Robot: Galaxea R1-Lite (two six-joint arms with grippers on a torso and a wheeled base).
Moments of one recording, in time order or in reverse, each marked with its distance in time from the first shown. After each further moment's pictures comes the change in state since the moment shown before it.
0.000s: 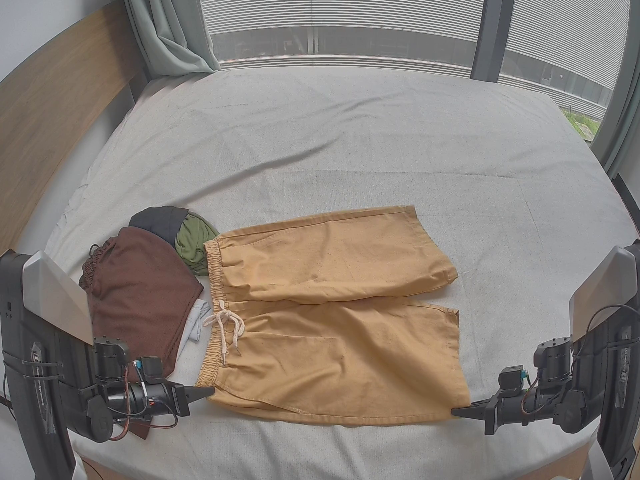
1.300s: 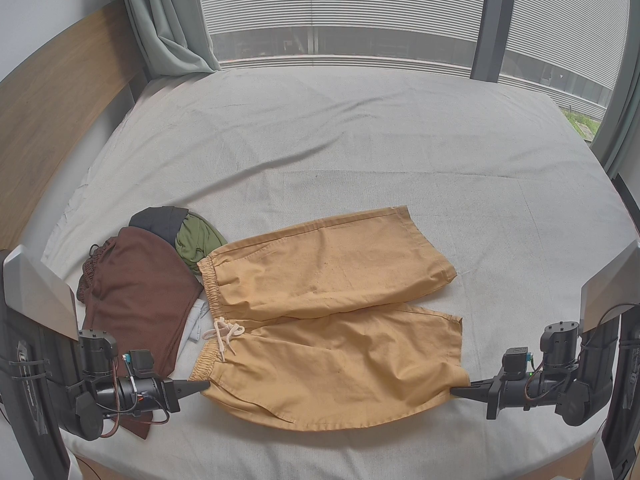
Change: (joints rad) left arm 0.037 -0.081 0.035 0.002 -0.092 0.011; right arm 0.001 -0.094 -0.053 -0.001 0.041 -0.006
